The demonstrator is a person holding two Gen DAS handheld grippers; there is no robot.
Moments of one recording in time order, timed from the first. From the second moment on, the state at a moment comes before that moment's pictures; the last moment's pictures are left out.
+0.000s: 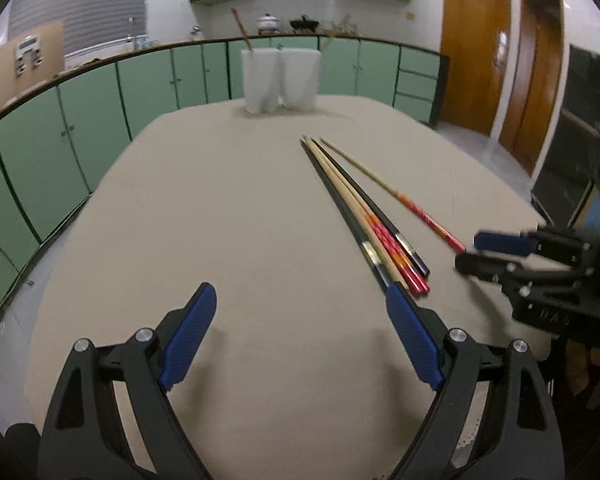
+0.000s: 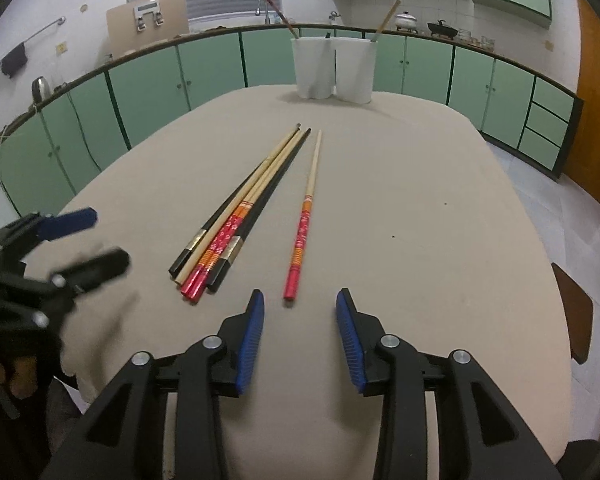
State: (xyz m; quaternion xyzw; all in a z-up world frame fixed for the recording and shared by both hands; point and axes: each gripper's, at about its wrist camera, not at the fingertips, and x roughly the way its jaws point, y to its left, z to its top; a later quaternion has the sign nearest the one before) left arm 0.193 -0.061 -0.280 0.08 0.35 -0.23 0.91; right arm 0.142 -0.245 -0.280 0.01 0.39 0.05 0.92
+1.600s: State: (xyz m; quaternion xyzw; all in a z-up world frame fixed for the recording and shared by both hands) left arm 0.206 -0.063 -0.287 0.04 0.36 -0.12 0.93; right arm 0.140 -0.260 -0.283 0.05 0.37 -0.03 0.93
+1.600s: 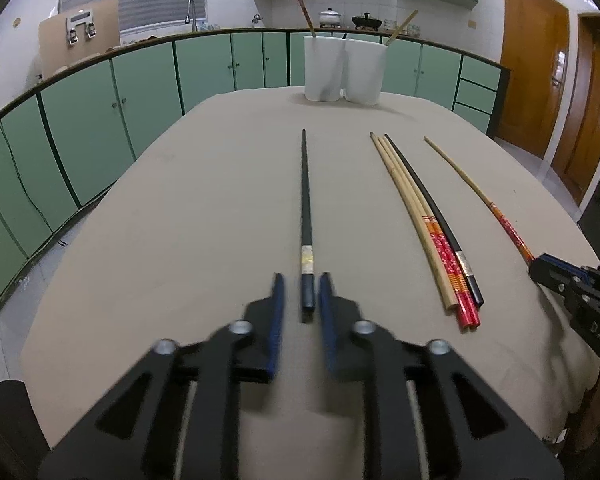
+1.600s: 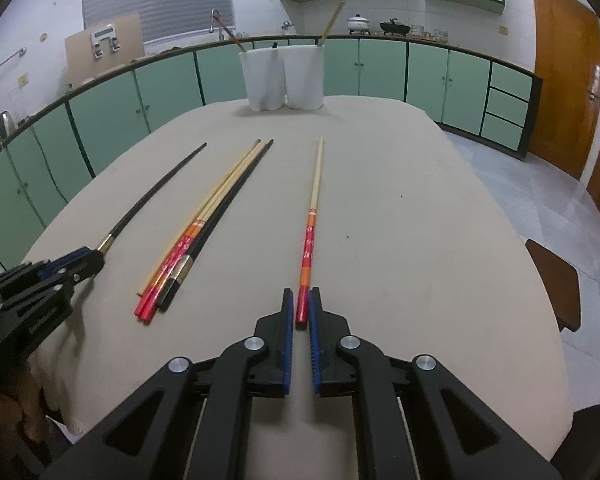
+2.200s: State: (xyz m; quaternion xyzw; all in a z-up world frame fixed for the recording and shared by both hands) left arm 0.202 -0.051 -0.227 0.01 0.38 -0.14 0.91; right arm 0.130 -0.267 -0.208 0.05 0.34 -0.01 0.94
